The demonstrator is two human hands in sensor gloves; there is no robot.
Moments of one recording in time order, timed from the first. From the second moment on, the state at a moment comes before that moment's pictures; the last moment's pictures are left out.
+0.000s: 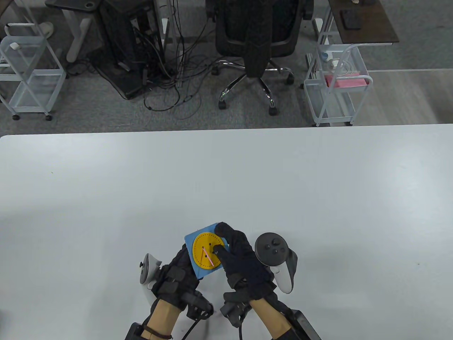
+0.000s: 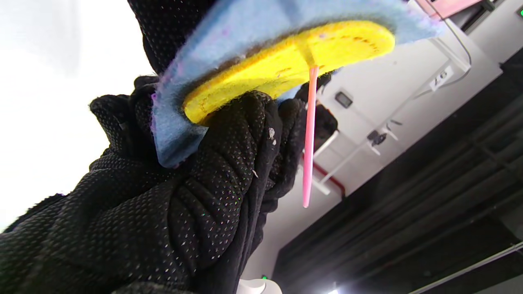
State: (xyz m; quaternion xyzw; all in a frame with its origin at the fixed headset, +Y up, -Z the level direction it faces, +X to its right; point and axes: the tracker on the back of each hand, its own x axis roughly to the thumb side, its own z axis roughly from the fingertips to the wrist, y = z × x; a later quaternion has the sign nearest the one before) left_hand -0.154 -0.779 -0.201 -0.14 -0.03 0.89 0.43; right_hand 0.048 -0.714 -0.207 0.02 0.14 0.82 0.56
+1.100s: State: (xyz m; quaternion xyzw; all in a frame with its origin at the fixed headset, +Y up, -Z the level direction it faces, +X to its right) left_hand -0.171 -0.756 -0.203 -0.10 -0.07 0.78 0.62; right_hand 0.051 -0.699 -0.203 0.01 0.08 0.88 0.47
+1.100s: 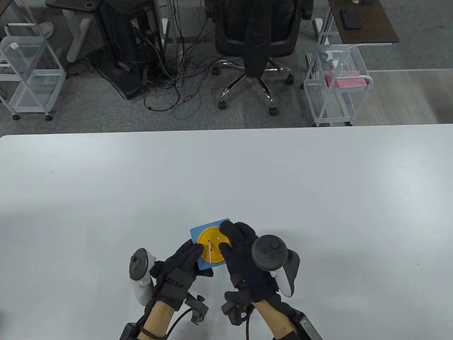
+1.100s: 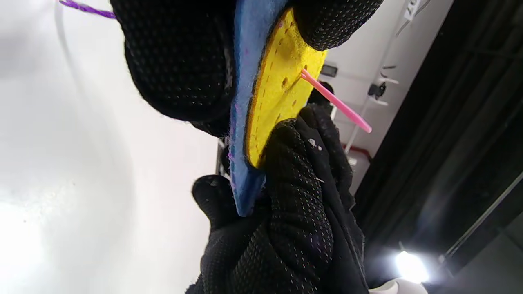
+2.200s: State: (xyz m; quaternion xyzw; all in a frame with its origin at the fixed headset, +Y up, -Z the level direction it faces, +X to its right) left_hand -0.171 -0.749 -0.197 -0.11 -0.06 0.73 0.68; right_hand 0.031 -0.700 -0.200 0.09 0.05 0.90 0.42
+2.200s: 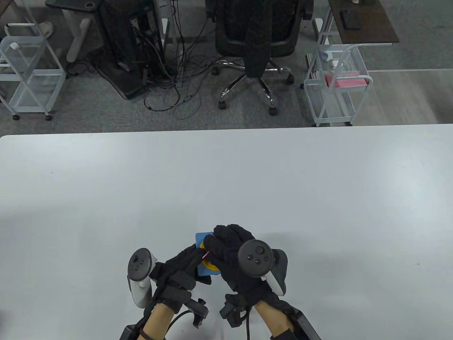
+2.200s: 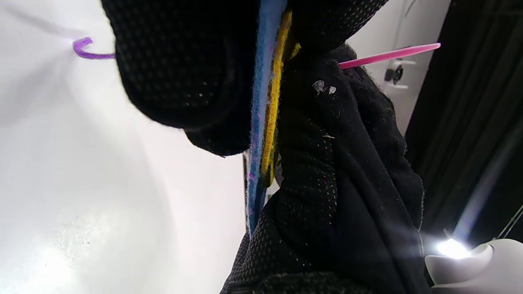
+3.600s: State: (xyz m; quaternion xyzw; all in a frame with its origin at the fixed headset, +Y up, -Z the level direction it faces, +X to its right) left_hand -0.180 -0.743 -0.201 -0.08 -0.07 0.65 0.75; right_hand 0.086 -0.629 -0.214 0.16 -0.01 0.86 0.48
